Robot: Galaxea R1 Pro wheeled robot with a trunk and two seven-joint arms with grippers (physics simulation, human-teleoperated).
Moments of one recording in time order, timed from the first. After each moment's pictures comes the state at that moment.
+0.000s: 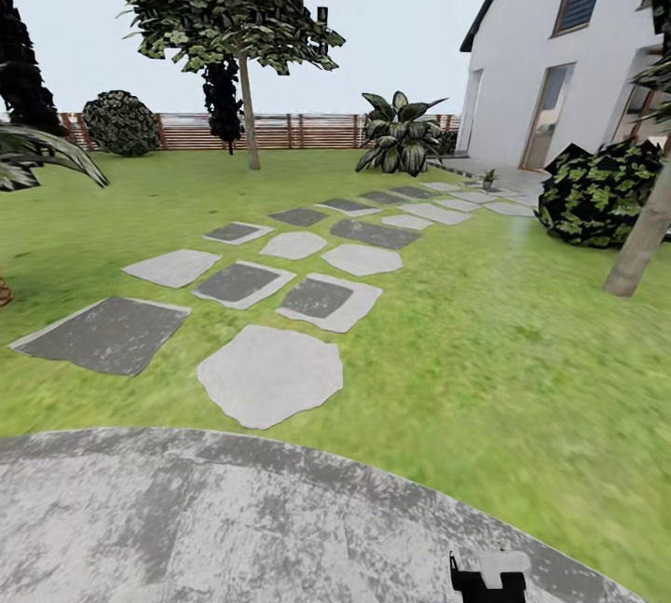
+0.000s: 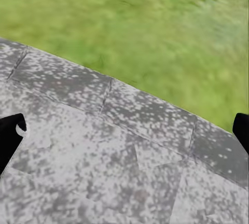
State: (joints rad) left arm -0.35 0.13 0.39 -0.10 -0.22 -0.40 0.02; right arm -0.38 0.02 -0.75 -0.17 0.84 -0.58 -0.12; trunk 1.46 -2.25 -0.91
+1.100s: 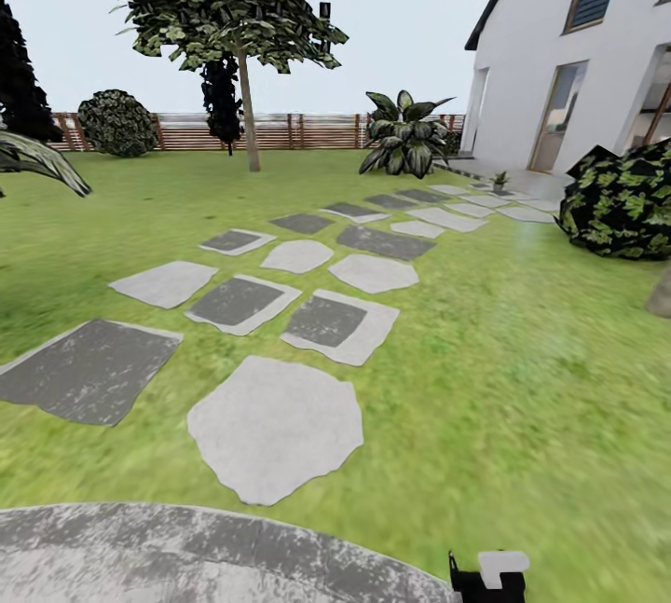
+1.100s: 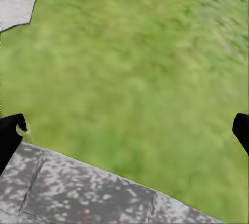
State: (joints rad) left arm -0.35 0.13 0.40 -0.10 -0.22 -0.40 0.02; right arm -0.38 0.02 -0.75 -0.17 0.84 -0.58 -0.12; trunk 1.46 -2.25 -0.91
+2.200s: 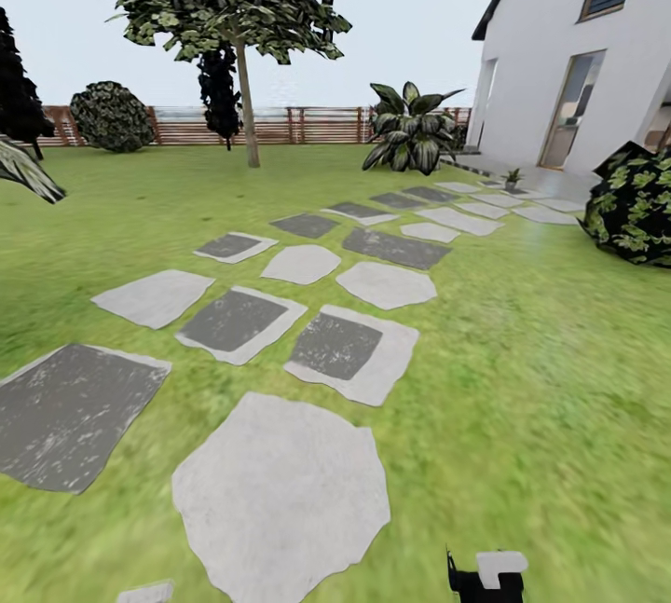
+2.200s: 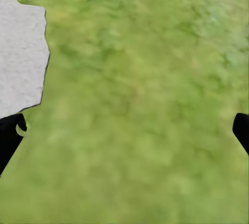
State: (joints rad) left arm -0.35 0.13 0.40 -0.10 -0.22 -0.40 0.02; right arm -0.38 0.03 -0.75 -0.17 0.84 -0.58 -0.13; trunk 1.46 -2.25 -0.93
